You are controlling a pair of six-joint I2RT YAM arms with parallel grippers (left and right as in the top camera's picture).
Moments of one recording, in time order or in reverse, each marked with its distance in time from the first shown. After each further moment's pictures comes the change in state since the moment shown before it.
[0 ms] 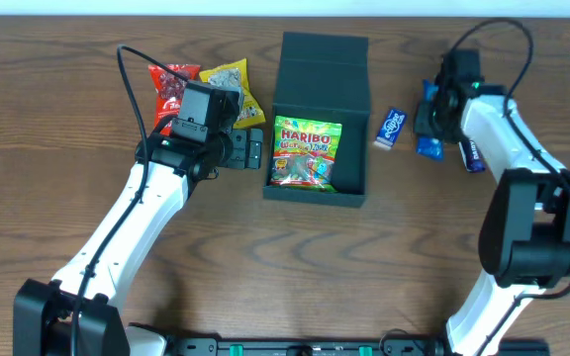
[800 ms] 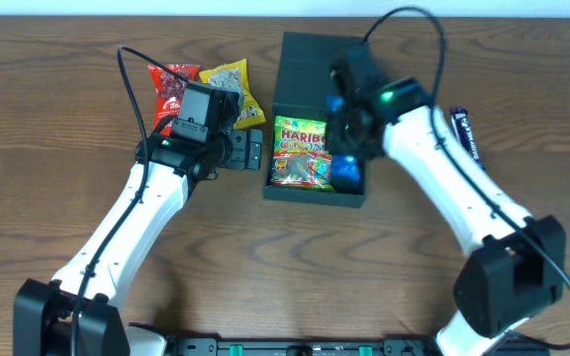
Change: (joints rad) left arm 0.000 0.000 0.000 -0.007 0.000 0.000; right arm 0.476 -0.171 0.054 -0.306 -0.063 0.365
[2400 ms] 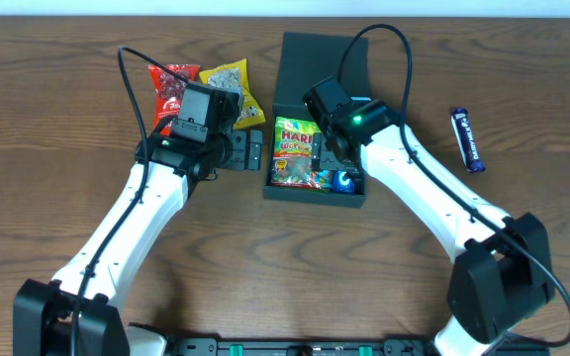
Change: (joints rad) left arm 0.000 0.000 0.000 -0.007 0.000 0.000; right arm 0.088 0.000 -0.083 0.021 0.264 0.037
